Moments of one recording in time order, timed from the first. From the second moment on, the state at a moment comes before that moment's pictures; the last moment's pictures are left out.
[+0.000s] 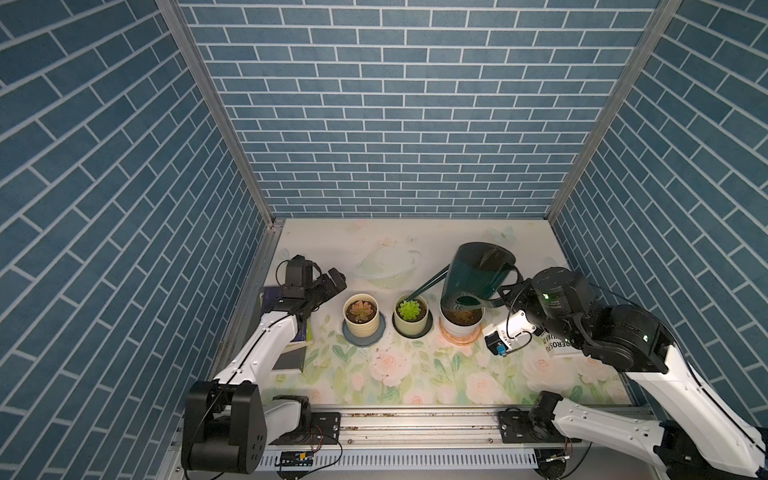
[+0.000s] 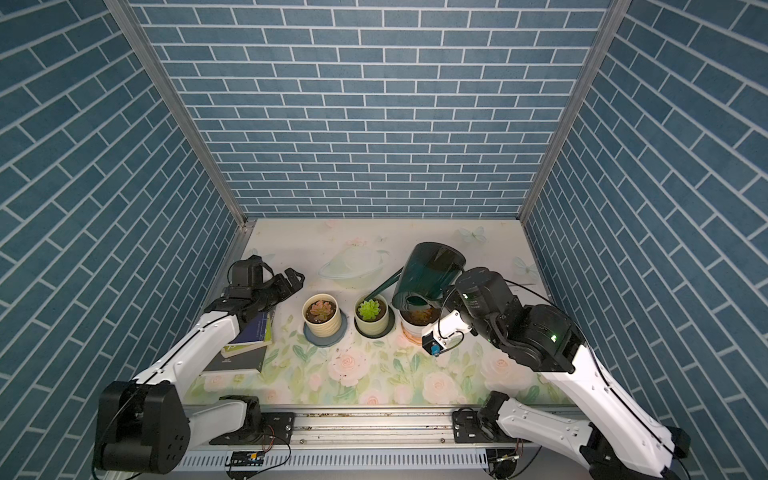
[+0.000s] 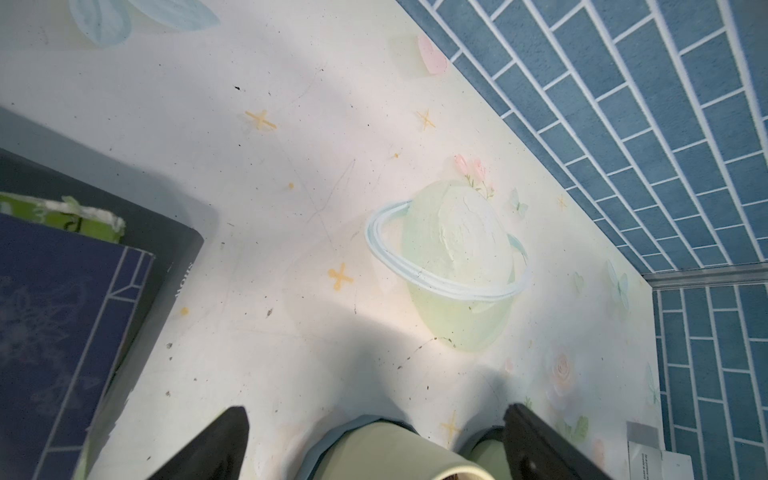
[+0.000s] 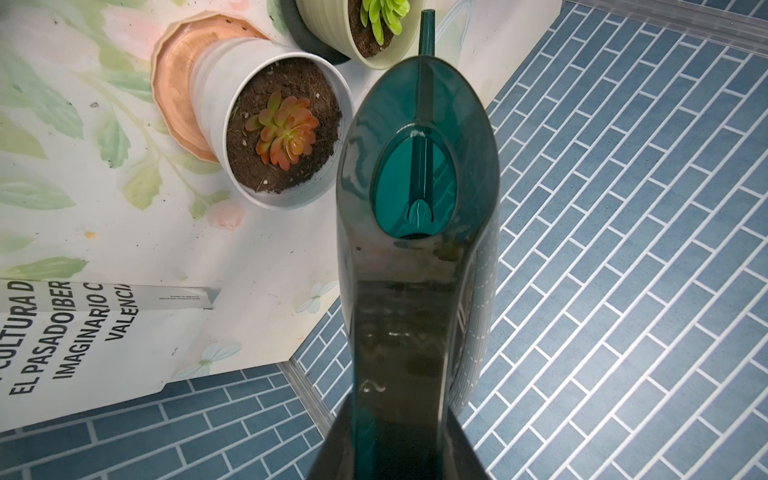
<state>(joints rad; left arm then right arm) -0.08 1.21 0.74 -0.26 0.17 -0.66 0.91 0.93 1.40 -1.19 0.37 -1.77</state>
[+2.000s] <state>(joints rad) -0.08 1.22 0.73 -0.24 0.19 -0.66 0.86 0.87 1.36 -1.17 0.34 -1.76</state>
